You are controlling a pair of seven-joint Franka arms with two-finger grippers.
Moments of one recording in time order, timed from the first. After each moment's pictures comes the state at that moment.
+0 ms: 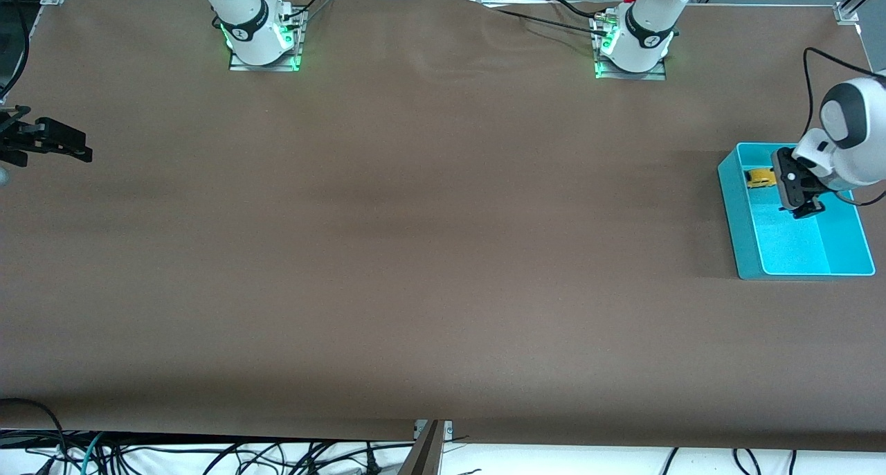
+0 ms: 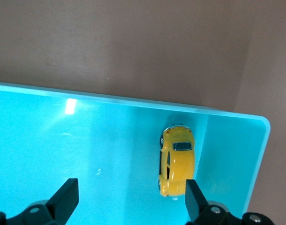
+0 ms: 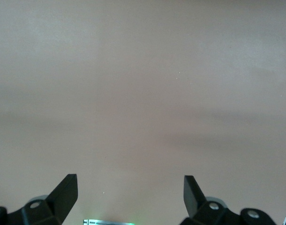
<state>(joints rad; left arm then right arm) 0.46 0.21 -0.04 -2.18 0.20 2.28 1.70 -0.08 0.18 0.02 -1.37 -0.05 1.44 -0.16</state>
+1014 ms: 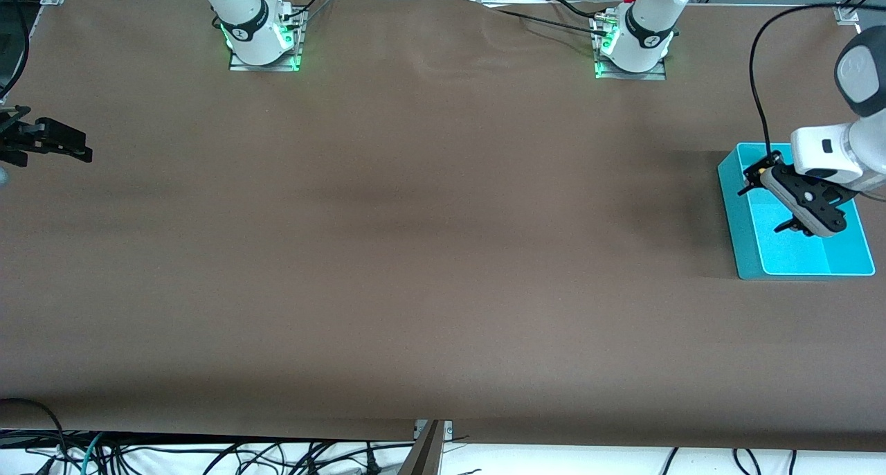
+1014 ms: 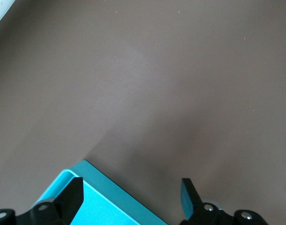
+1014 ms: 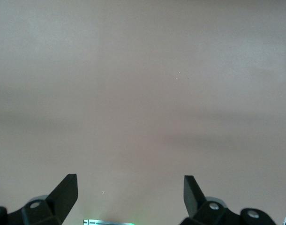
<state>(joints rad) 0.16 0.06 -0.08 -1.85 -0.04 1.92 0.91 -0.08 0.18 0.02 -1.37 -0.05 1.44 -0.16</state>
